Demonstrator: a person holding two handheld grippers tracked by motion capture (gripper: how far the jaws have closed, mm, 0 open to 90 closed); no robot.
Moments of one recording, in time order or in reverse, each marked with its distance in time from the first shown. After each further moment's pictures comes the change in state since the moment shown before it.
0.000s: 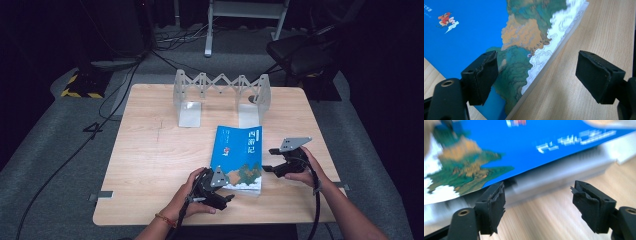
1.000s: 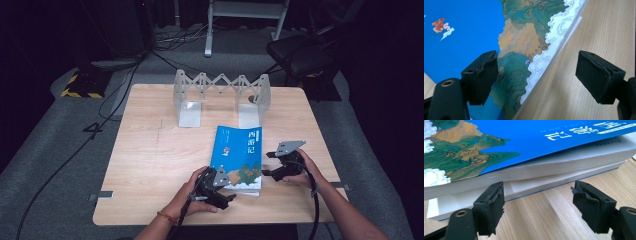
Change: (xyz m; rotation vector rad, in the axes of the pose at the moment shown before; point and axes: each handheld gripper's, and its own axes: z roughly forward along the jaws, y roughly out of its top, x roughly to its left) left arm -0.001 0.005 0.006 0.009 -0.008 0.028; right arm 0.005 -0.001 0.012 0.027 0.013 -0.057
